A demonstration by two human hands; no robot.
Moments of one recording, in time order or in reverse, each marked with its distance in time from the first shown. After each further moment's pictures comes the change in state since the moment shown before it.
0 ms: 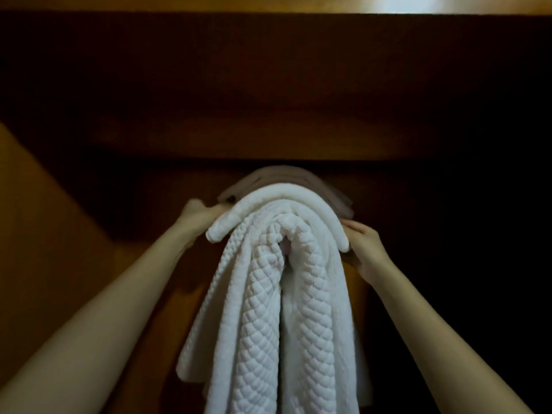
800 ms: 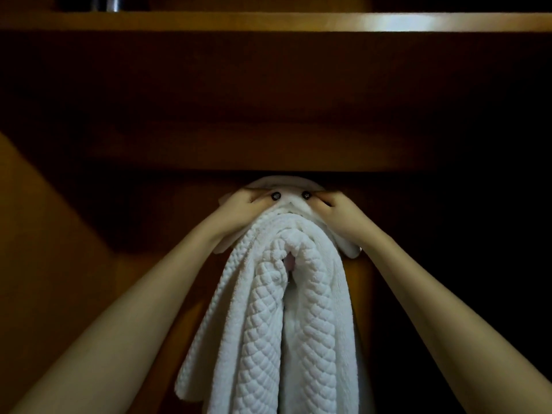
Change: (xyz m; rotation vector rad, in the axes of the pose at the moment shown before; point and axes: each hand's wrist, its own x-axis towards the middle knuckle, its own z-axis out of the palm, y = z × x) left_hand 0.013 0.032 0.031 0.017 -0.323 0.543; right_hand 0.026 -0.069 0.041 -0.682 -0.332 -0.516
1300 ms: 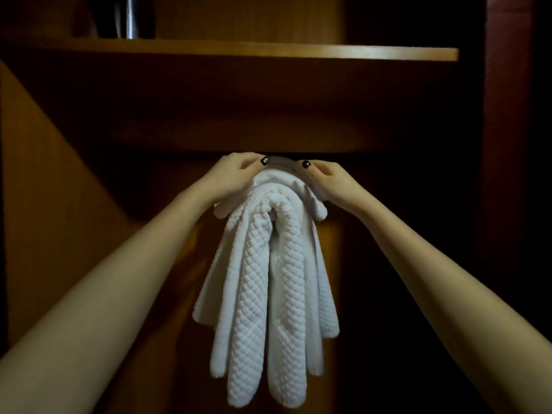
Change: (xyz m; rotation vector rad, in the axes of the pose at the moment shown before) left_hand -0.073 0.098 -0.018 0.281 0.011 0.070; right_hand -0.079 -0.076 -0.043 -0.055 0.025 0.088
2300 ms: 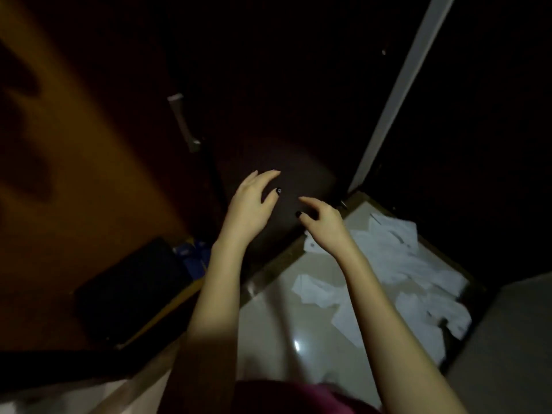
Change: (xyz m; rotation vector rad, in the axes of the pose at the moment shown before) left_hand -0.490 0.303 0.386 -0.489 -0.772 -0.160; right_hand -0.736 0.055 -0.074 -0.079 0.076 1.280
